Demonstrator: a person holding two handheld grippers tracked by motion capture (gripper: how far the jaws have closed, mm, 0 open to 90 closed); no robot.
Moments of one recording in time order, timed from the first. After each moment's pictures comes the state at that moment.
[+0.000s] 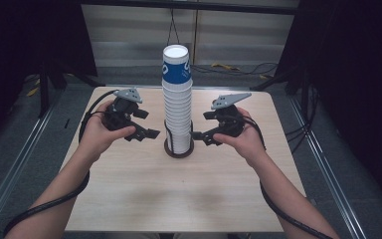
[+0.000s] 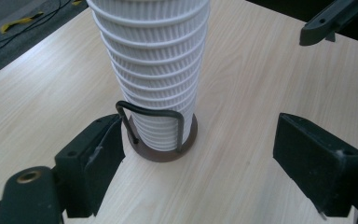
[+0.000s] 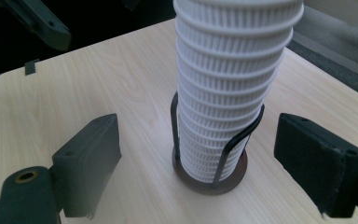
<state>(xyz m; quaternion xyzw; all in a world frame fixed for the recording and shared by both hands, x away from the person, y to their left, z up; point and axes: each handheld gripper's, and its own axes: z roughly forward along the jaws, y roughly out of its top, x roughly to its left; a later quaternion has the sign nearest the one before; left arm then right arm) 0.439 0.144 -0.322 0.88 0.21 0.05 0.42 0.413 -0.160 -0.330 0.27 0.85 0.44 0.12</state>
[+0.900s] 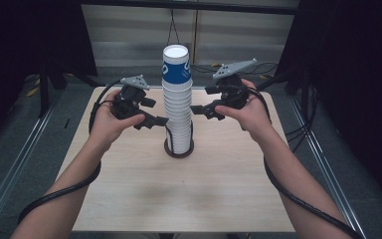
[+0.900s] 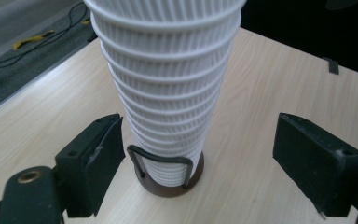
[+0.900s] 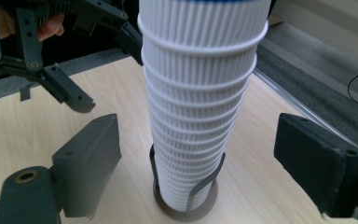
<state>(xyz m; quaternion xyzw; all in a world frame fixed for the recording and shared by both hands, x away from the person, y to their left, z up) 0.457 0.126 -0.303 0.87 0.22 0.06 0.45 0.438 -0.158 -0.264 0.26 0.84 0.44 0.15</state>
